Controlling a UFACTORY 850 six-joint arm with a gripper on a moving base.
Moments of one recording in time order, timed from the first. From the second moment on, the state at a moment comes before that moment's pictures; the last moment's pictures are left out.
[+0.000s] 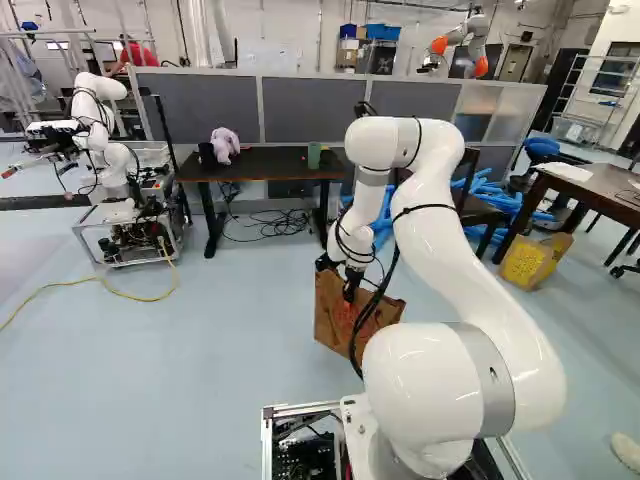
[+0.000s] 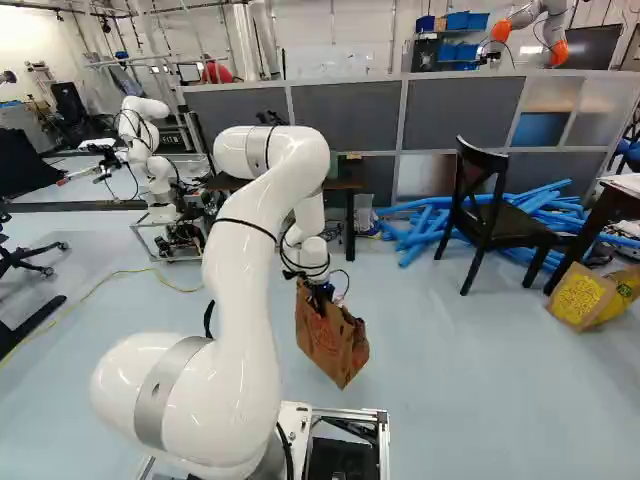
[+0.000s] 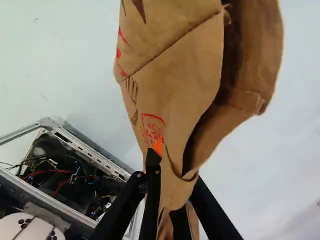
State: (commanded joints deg) arm -5.1 -59.2 -62.6 -12.2 -2.2 -35.5
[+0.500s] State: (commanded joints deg) arm -3.7 -53.4 -58.3 -8.1 -3.6 -35.5
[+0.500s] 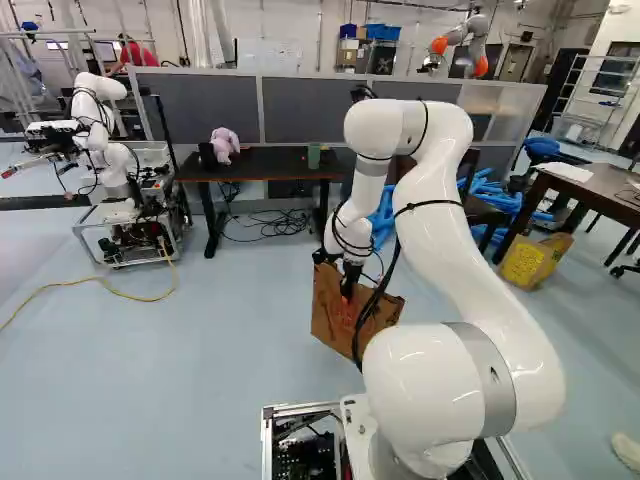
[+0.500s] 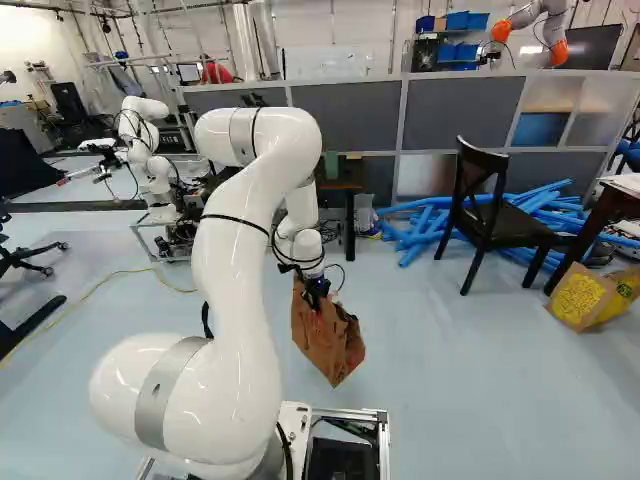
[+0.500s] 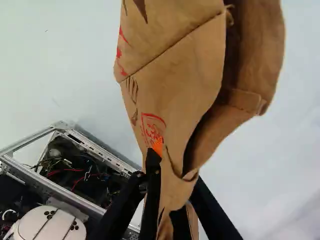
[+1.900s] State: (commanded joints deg) arm -3.4 -36.2 -47.8 -6.9 -12.2 -35.5
